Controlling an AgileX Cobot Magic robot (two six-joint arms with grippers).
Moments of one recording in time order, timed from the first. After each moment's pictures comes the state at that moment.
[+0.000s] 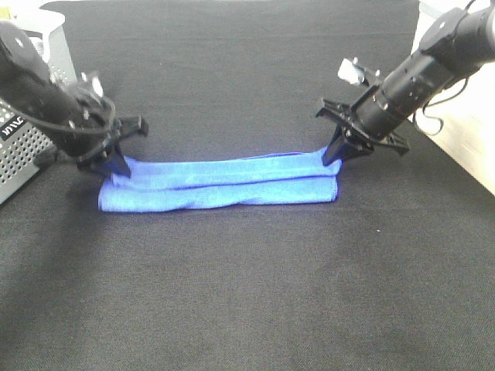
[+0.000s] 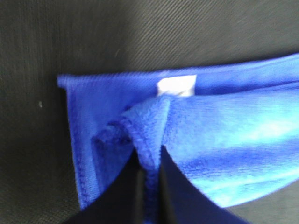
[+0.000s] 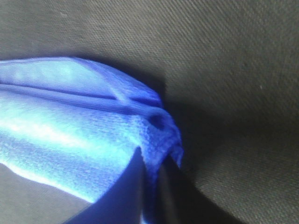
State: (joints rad) left arm -0.15 2.14 -1.37 -0.51 0.65 0.13; right arm 0.12 2.25 -1.57 0.62 0.84 -0.33
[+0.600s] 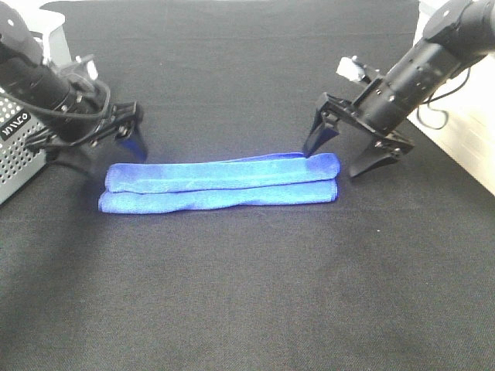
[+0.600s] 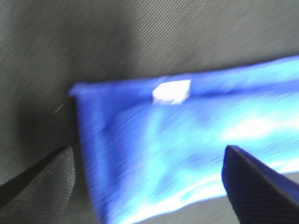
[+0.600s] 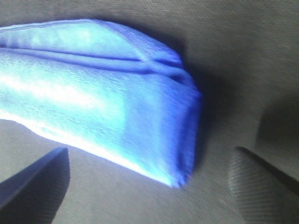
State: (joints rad) left arm -0.15 2.09 -1.40 -0.40 0.70 0.07; right arm 0.10 2.22 -1.61 0.58 1.00 -0.29
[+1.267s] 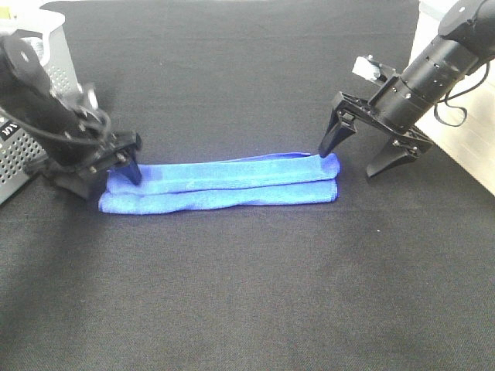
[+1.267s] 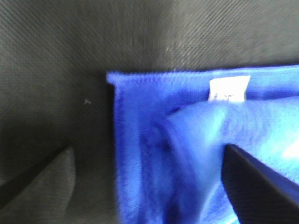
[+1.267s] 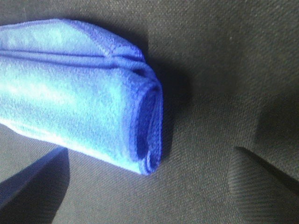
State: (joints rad) left arm -0.15 2.17 -1.36 -0.43 0.62 0.05; right arm 0.08 2.22 -1.61 0.55 1.01 -0.28
